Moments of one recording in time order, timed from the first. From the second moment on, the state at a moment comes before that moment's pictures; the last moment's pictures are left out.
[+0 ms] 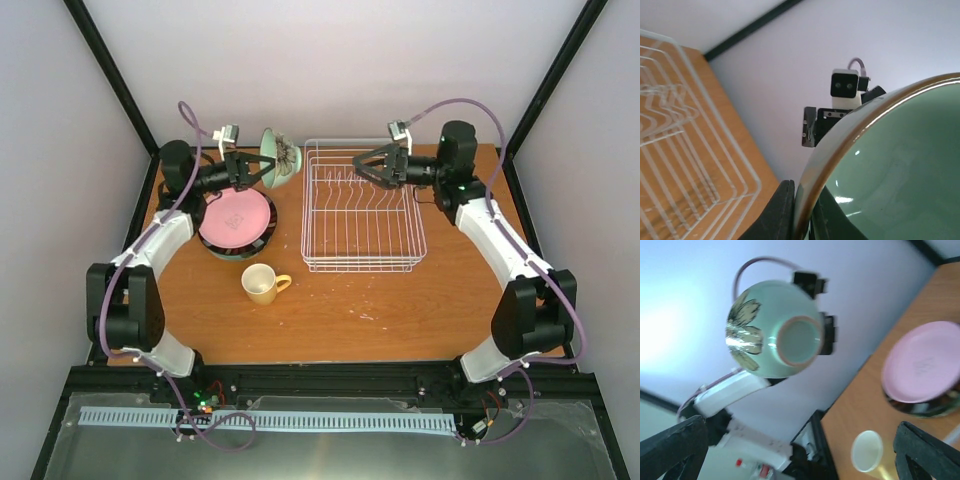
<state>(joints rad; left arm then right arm) -0.06 1.55 1.14 0.41 1.20 -1.04 0.20 1.55 1.31 0.08 -1.22 0.83</state>
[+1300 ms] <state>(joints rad) -0.28 1.83 1.13 1.46 1.14 -1.77 0.35 1.83 1.30 1.49 -1.30 2.08</state>
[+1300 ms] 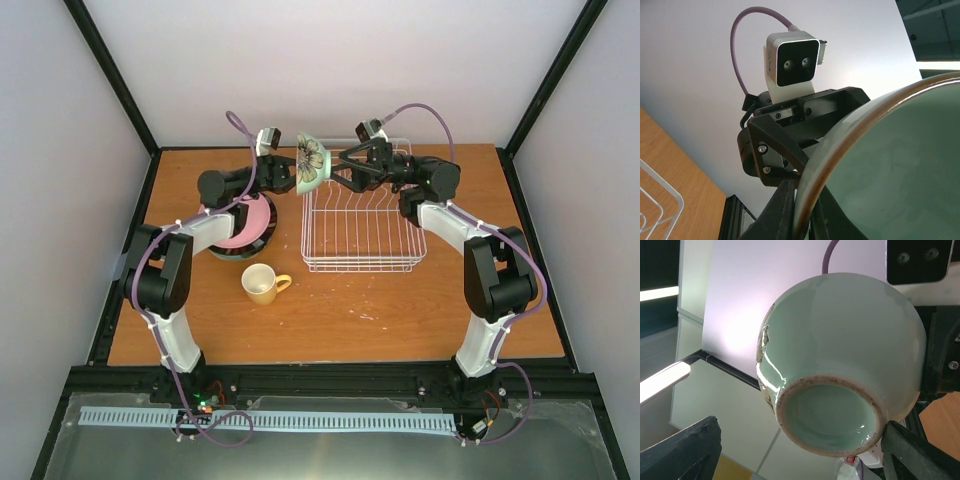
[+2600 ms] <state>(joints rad) -0.33 1.72 1.13 1.12 1.26 -1.52 0.33 1.84 1.33 1.43 -1.37 2.00</state>
